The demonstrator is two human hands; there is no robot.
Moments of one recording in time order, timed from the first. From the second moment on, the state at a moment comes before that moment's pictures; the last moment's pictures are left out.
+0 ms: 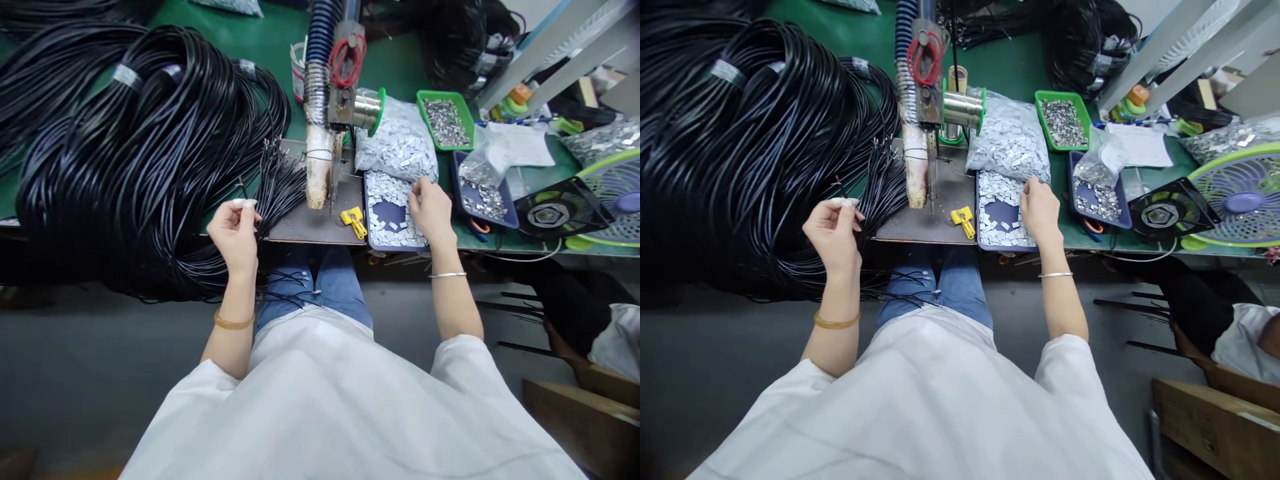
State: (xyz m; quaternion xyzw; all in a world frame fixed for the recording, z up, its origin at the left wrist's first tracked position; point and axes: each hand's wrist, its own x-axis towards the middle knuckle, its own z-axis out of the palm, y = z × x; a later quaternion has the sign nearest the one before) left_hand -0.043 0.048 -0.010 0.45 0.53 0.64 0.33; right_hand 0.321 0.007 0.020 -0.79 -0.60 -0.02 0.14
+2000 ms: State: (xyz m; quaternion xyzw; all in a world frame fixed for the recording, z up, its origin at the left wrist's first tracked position) left_hand 0.004 0.008 0.003 0.44 0.29 0.27 0.81; right_hand 0.161 -0.054 0.020 -0.58 -0.64 0.18 0.47
